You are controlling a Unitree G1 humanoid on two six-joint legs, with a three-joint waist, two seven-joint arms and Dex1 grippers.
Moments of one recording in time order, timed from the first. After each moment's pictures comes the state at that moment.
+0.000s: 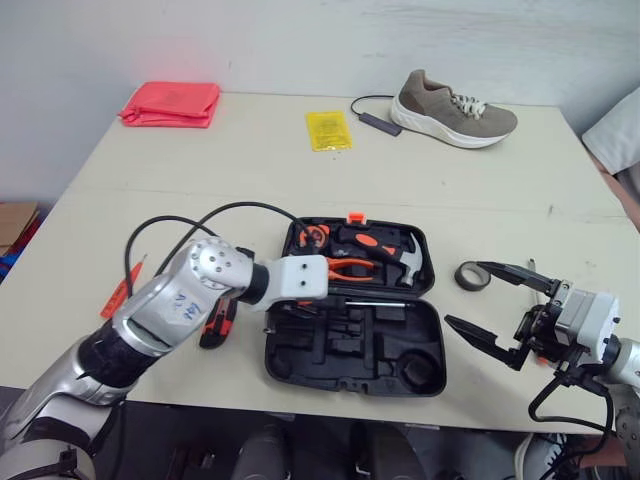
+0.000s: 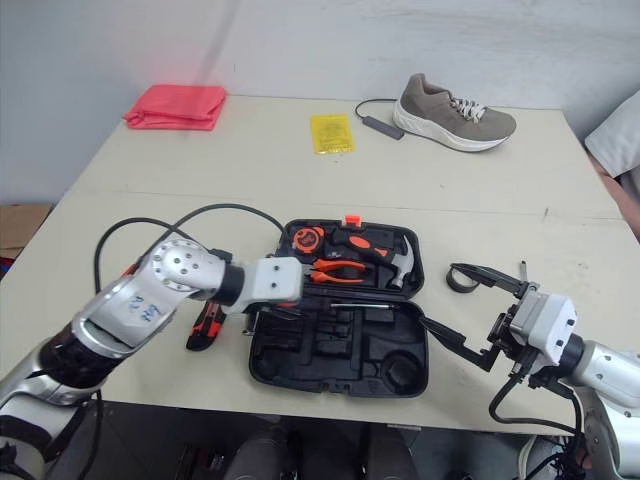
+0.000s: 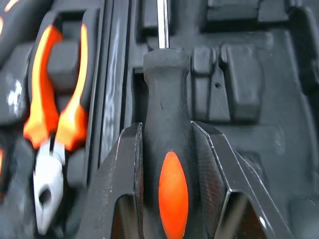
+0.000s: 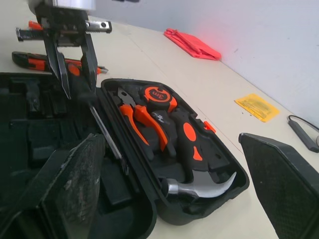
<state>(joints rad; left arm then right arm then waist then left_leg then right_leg) -0.74 0.74 -0.57 -0.38 -0.06 0.72 -0.97 0.18 -0.70 -0.36 -0.40 0.52 -0.10 1.00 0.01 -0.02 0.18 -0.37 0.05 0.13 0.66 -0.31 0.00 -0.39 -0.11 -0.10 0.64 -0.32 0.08</state>
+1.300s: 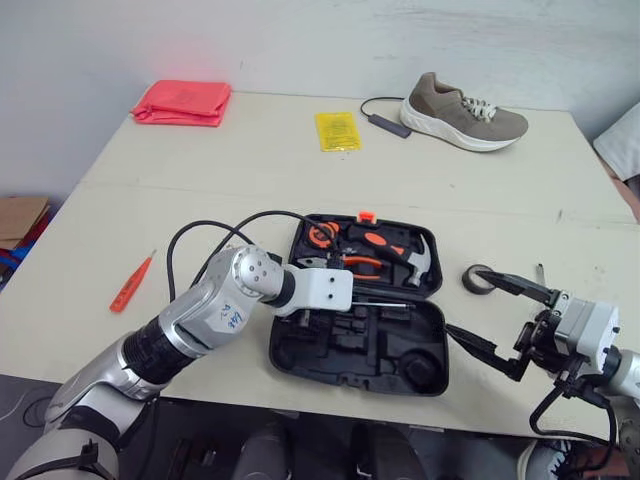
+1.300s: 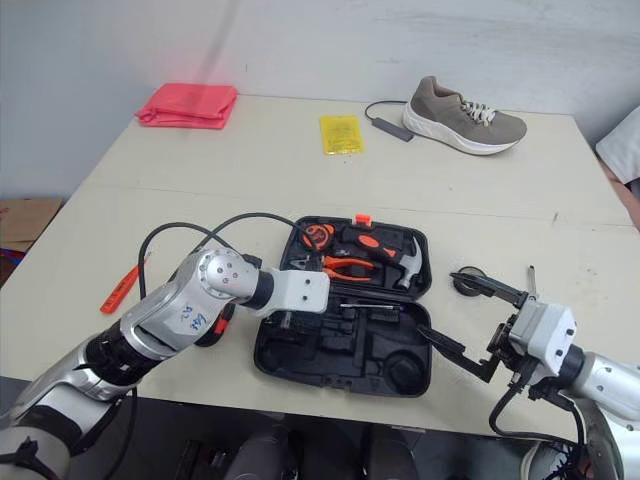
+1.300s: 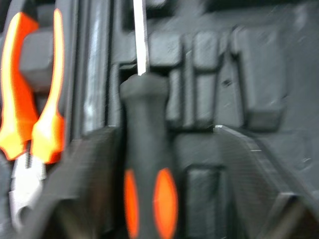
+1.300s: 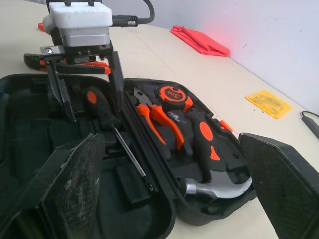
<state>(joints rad) -0.75 0.64 -0.62 -0.37 0.12 0.73 -1.01 0.27 -0.69 -0.37 -0.40 0.53 -0.13 1.01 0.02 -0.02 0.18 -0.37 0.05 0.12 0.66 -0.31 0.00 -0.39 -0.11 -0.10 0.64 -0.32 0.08</state>
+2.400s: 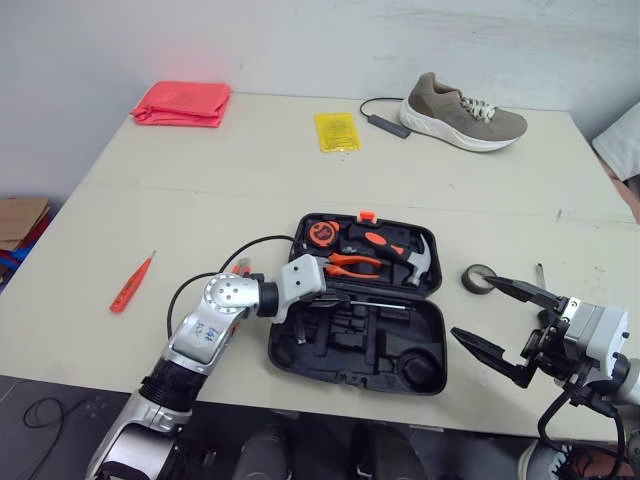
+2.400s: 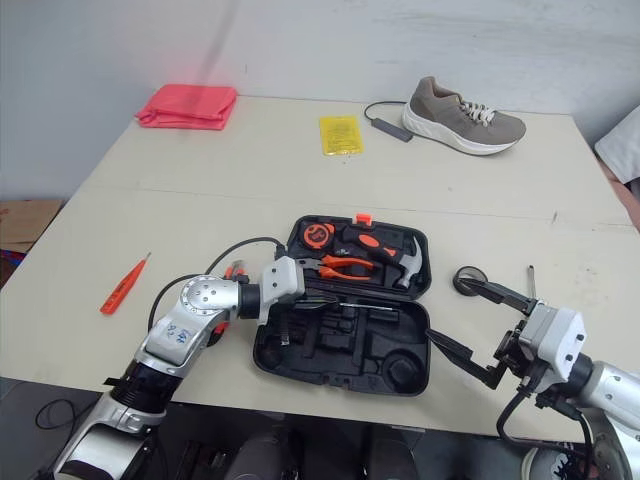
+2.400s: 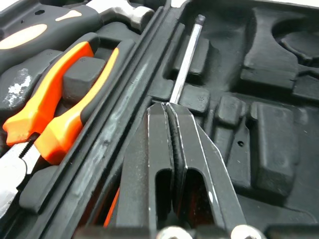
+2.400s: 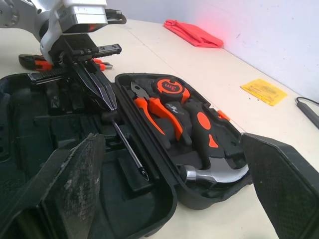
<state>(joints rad) -0.46 0.40 -0.29 -0.04 -0.10 0.27 -0.90 0.31 -0.69 -0.40 -0.43 0.56 -0.08 0.98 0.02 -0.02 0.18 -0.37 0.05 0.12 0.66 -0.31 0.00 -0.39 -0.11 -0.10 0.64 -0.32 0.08</state>
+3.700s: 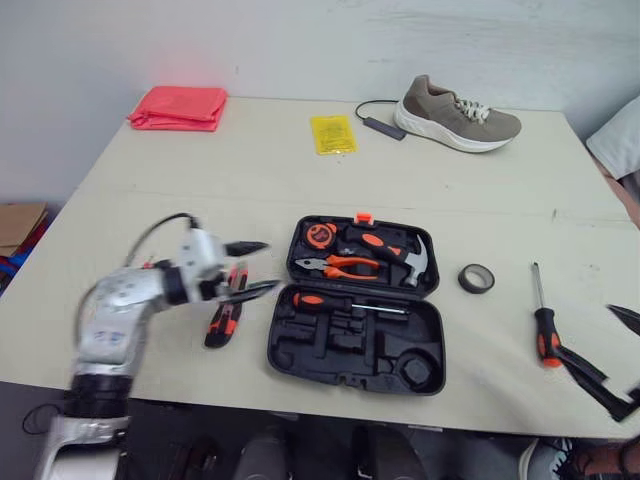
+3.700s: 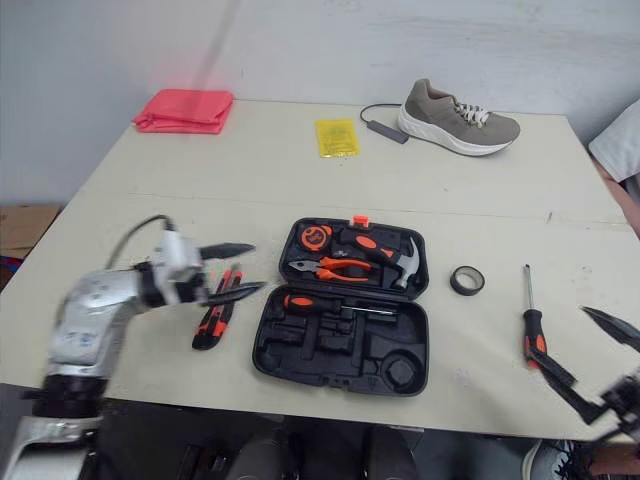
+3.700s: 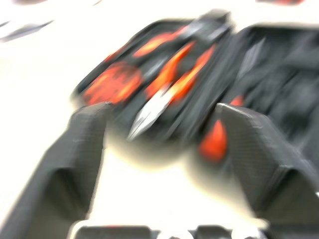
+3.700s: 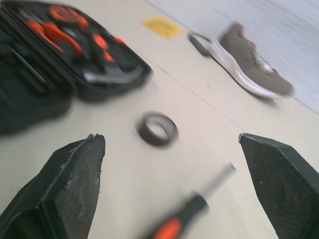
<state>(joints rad) -0.29 0.68 0.21 0.08 -0.33 0.05 -1.03 0.58 -0.61 -0.82 -0.12 0.57 -0.31 1.06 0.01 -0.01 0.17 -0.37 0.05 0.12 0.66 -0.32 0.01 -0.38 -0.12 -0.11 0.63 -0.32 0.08</state>
